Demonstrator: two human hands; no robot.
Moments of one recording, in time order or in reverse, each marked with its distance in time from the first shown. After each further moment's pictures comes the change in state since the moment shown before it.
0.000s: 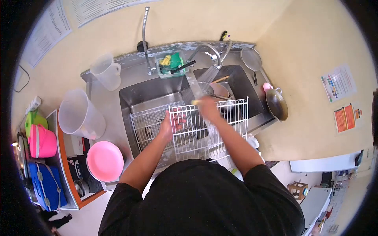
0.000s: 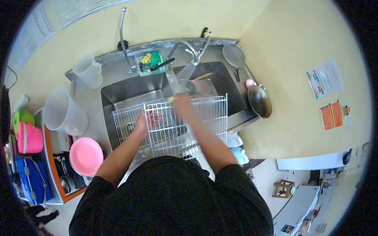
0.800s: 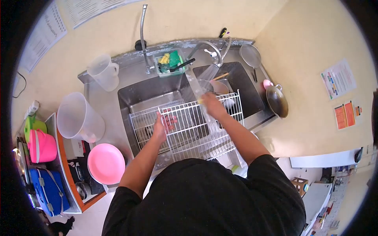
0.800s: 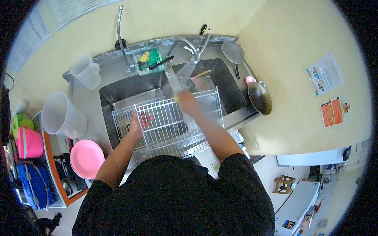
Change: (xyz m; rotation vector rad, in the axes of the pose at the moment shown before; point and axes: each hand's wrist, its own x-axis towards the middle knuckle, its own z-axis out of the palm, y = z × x) left_hand 0.005 -0.003 -0.049 0.008 0.127 0.023; right_hand 0.009 0.054 -0.003 -0.191 -0.046 -0.363
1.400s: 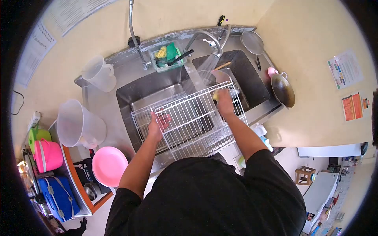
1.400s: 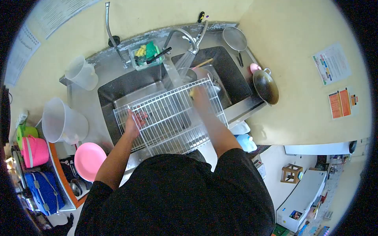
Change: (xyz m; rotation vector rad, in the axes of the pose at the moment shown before) left_hand 0.010 -0.007 -0.039 0.009 0.134 -0.050; right_hand -0.043 0.060 0.049 -0.093 0.291 0.230
